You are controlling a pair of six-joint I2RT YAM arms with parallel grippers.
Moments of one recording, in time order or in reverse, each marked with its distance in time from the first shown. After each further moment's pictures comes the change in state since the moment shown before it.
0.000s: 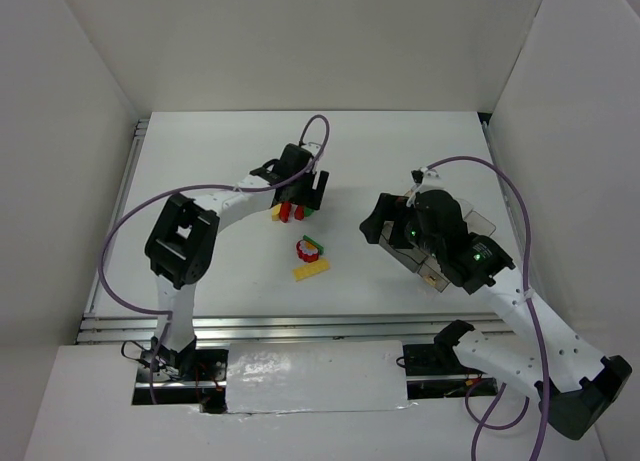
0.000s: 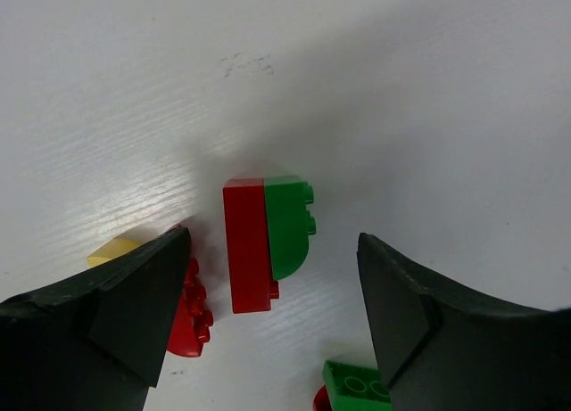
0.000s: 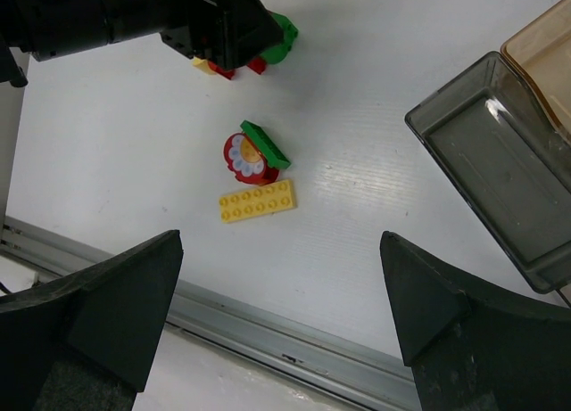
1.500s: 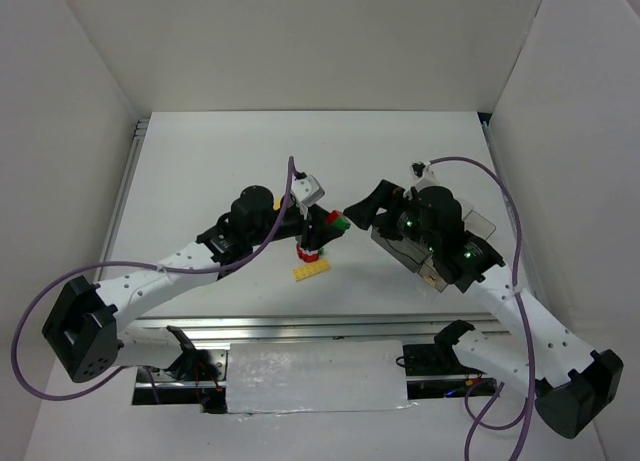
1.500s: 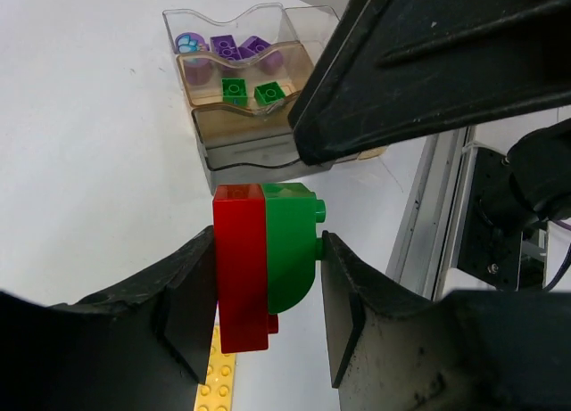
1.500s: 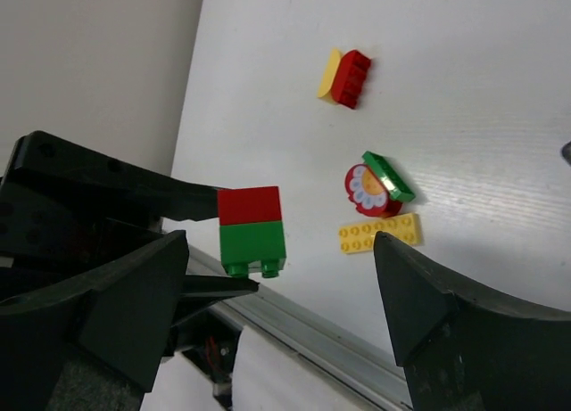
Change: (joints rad) left arm -0.203 -0.718 -0.603 0.517 0.431 0.085; right arm -0.040 0.021 -0.080 0.286 -0.187 0.226
